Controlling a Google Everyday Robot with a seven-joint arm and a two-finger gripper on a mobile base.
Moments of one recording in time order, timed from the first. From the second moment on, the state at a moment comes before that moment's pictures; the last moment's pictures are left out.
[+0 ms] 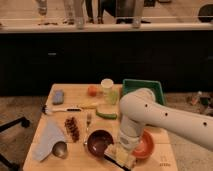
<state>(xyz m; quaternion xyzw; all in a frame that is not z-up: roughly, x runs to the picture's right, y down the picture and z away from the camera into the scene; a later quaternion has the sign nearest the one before) 0.065 0.273 0.570 -0.51 0.10 0.29 0.80</state>
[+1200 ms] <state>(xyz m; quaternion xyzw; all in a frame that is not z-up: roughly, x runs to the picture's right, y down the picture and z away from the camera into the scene) 0.038 0.274 0.574 -0.51 0.11 0.28 0.81</state>
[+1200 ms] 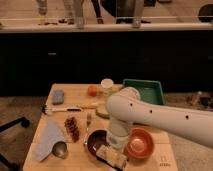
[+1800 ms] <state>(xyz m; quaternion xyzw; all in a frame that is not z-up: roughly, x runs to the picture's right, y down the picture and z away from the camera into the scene) 0.028 0.286 0.588 -0.52 0.10 0.27 0.80</state>
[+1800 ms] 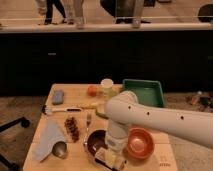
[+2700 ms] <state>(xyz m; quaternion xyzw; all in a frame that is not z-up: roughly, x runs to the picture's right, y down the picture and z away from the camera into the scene) 0.008 0.280 0.621 -0.53 0.12 0.25 0.80</state>
